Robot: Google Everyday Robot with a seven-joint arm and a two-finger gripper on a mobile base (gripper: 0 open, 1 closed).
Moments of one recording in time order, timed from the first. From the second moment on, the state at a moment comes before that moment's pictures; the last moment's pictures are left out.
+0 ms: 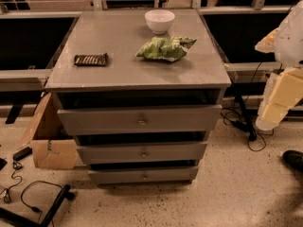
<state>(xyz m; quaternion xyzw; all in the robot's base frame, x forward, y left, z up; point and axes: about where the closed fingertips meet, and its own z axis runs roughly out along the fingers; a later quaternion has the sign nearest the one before) 0.438 -0.217 0.976 -0.60 0.78 -0.03 0.16</state>
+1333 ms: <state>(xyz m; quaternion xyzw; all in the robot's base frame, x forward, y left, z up) 0.472 -0.189 0.806 -0.61 0.77 -0.01 0.16</state>
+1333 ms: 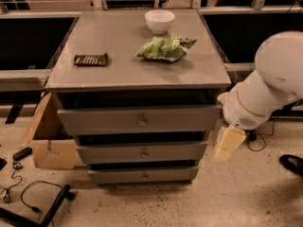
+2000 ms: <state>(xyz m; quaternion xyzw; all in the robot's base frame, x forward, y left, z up) 0.497 -0.163 0.697 -0.61 0.77 0.01 0.19</state>
